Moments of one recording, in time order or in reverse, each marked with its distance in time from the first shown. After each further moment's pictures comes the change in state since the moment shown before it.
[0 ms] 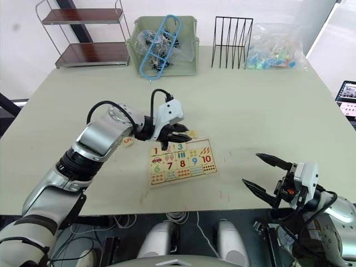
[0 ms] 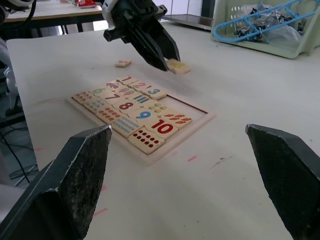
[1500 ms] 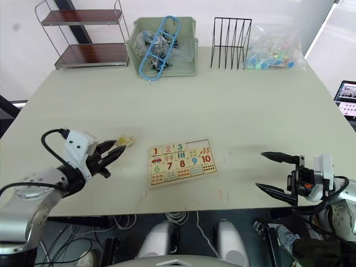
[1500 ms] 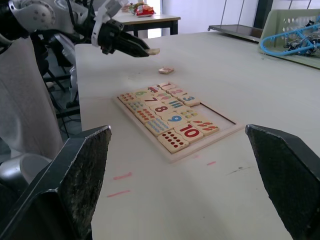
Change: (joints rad) left arm 0.924 0.096 0.769 -0.455 -0.183 -0.248 0.389; right arm -0.177 -0.092 -0.059 0.212 0.096 0.041 0.358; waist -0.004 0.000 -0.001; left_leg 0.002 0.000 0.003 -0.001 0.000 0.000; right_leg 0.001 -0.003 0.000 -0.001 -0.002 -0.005
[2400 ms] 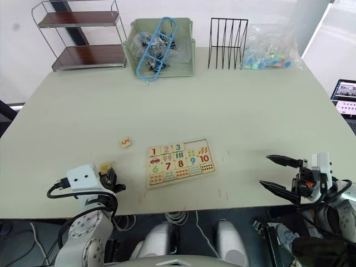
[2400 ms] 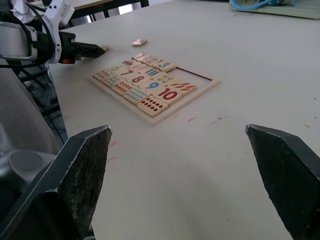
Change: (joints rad) left arm 0.239 -0.743 -0.114 -0.184 0.239 0.035 0.768; right arm 0.020 -0.039 -0.008 0.049 -0.041 0.095 -0.061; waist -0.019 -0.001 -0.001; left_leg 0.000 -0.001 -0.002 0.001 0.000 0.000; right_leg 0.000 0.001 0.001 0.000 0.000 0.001
